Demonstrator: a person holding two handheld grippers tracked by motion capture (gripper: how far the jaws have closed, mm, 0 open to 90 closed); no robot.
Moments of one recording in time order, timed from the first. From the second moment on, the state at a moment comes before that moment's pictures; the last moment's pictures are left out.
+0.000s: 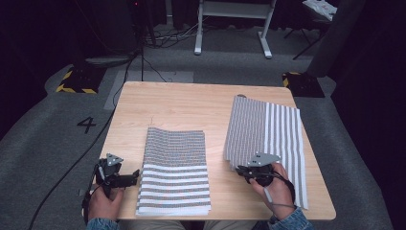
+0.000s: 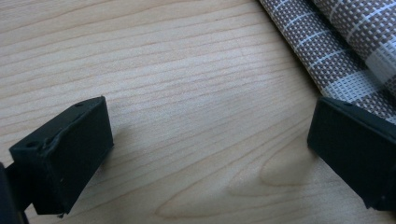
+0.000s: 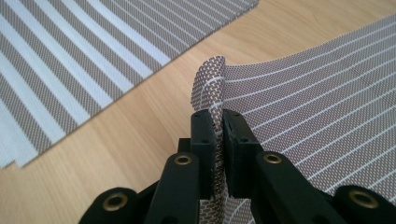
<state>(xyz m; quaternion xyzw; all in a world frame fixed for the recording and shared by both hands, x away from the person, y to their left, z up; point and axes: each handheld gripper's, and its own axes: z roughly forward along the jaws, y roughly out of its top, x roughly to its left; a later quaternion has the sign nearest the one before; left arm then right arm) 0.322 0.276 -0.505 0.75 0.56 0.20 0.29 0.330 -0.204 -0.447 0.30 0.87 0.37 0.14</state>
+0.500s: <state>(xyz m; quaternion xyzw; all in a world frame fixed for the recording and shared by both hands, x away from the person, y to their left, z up) 0.322 0.276 -0.505 0.75 0.56 0.20 0.29 0.299 -0.237 -0.452 0.32 0.87 0.36 0.12</state>
